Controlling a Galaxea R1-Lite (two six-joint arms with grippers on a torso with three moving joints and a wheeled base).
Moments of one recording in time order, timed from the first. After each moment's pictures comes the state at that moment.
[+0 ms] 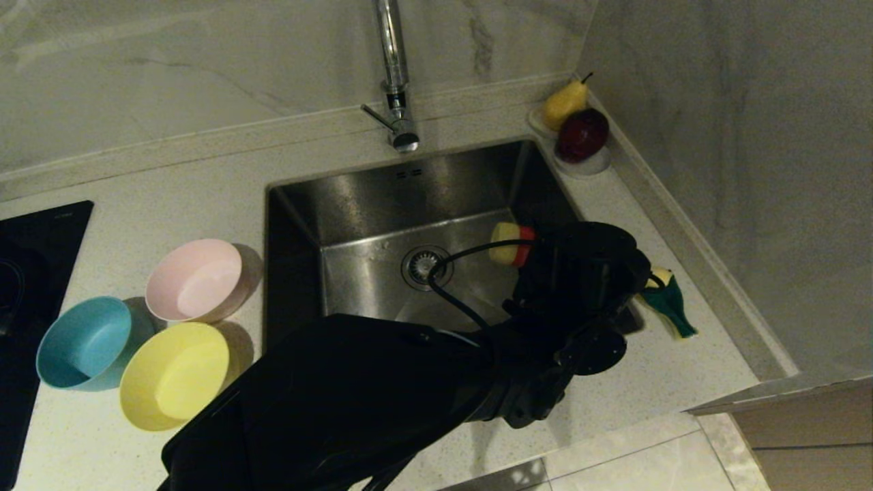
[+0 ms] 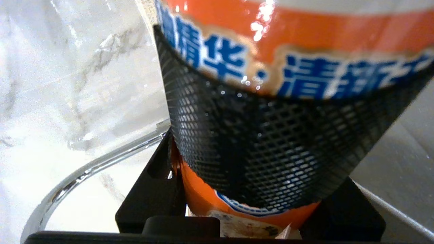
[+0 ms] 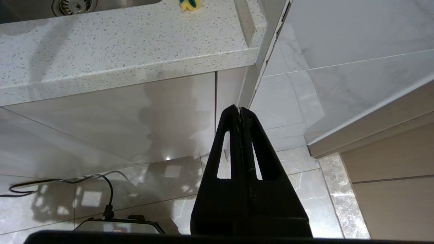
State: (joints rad) left arm -1.00 2.48 -1.92 -0.70 1.03 1.87; right arm -0.01 0.00 0.00 0.00 0.00 0.00
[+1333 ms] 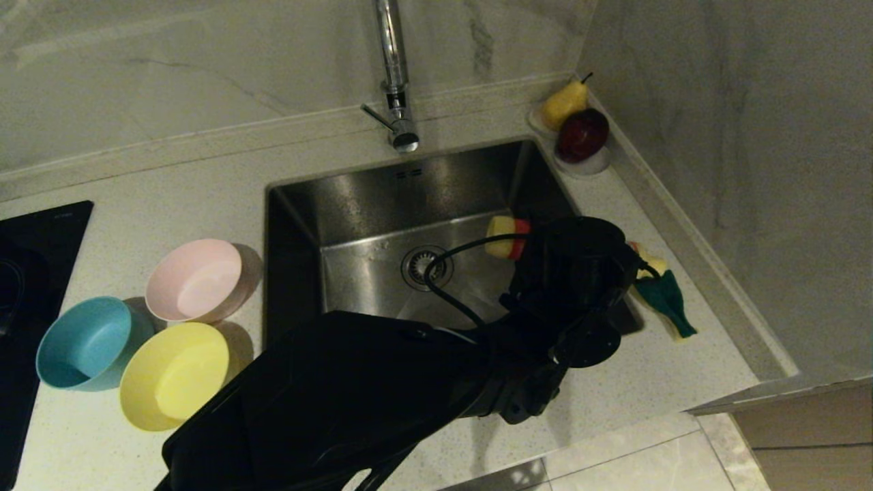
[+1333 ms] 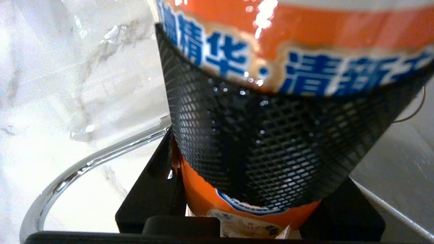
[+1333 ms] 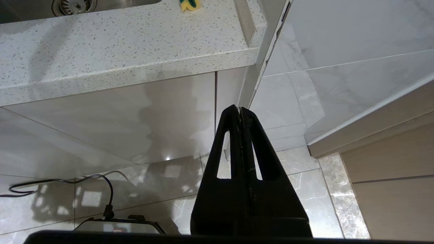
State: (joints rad) left arm -0.99 2.47 -1.92 -0.77 1.03 1.90; right arm -0.01 0.00 0.00 0.00 0.00 0.00
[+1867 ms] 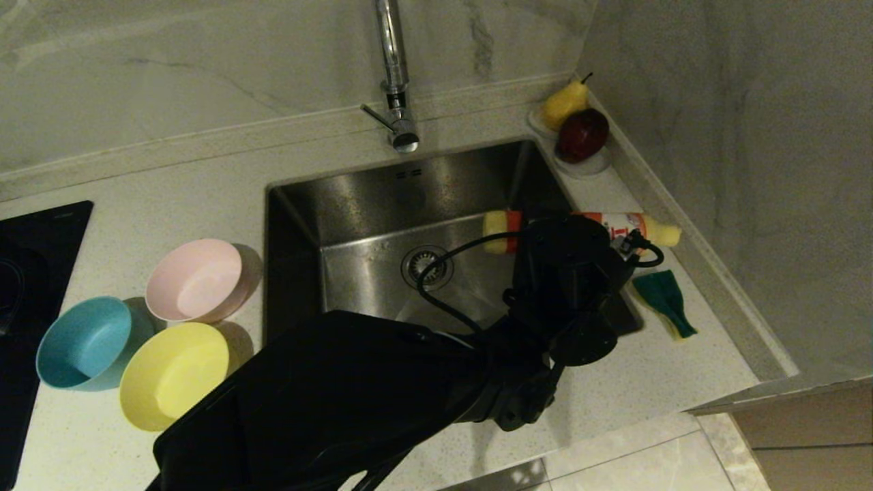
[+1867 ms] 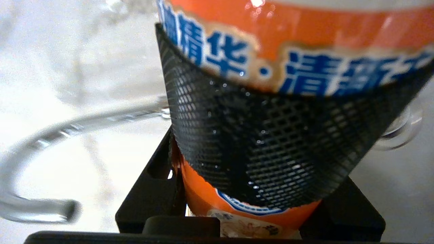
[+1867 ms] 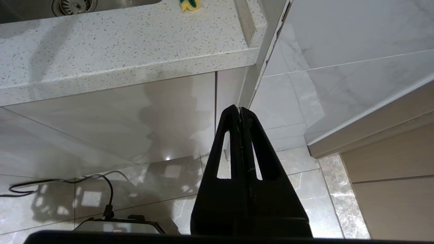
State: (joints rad) left arm -0.99 2.46 -1.86 -0.96 1.02 1.81; right arm -0.01 0.00 0.00 0.00 0.00 0.00
